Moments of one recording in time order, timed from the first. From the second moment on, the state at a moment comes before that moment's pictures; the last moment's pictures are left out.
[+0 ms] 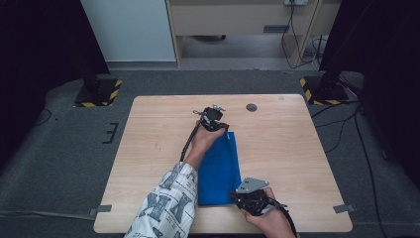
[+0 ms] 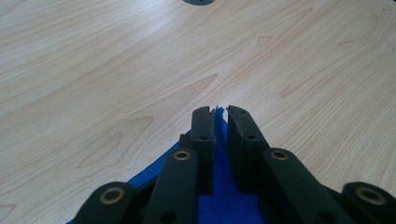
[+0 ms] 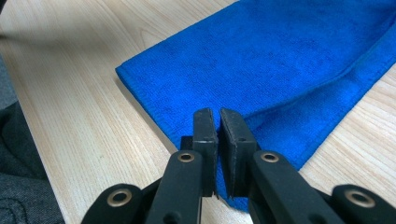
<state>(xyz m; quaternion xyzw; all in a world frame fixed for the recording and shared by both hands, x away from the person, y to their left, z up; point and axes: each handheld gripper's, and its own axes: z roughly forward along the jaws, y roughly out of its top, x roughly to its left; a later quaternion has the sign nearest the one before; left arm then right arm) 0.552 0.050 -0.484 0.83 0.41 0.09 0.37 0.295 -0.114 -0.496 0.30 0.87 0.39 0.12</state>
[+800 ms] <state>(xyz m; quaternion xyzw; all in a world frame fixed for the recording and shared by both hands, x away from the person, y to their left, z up) 0.551 0.042 -0.488 0.83 0.41 0.07 0.38 0.295 -0.121 -0.500 0.31 0.87 0.37 0.11</state>
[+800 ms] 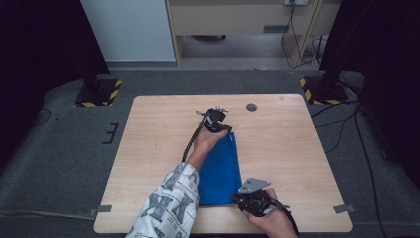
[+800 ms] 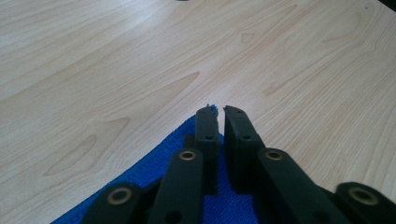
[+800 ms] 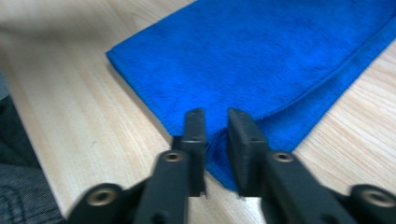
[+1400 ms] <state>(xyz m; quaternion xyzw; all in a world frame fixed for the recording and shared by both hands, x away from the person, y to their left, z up) 0.548 0.042 -0.493 0.83 0.40 0.07 0.39 0.302 -0.127 -0.500 0.33 0.86 0.37 0.11</state>
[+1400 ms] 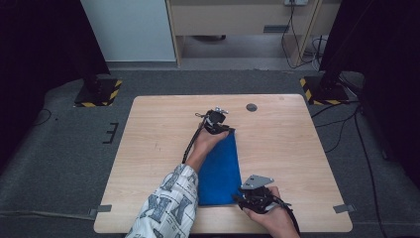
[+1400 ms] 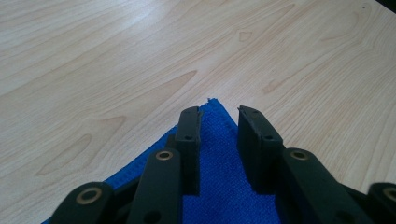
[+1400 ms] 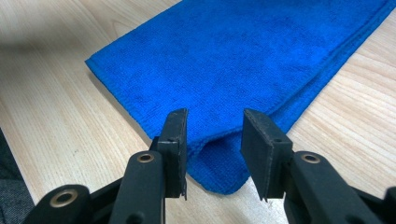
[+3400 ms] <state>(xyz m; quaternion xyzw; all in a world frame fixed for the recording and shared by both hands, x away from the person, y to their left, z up) 0.496 0.095 -0.461 0.83 0.35 0.13 0.41 0.407 -0.147 -0.486 0.38 0.81 0.41 0.15</state>
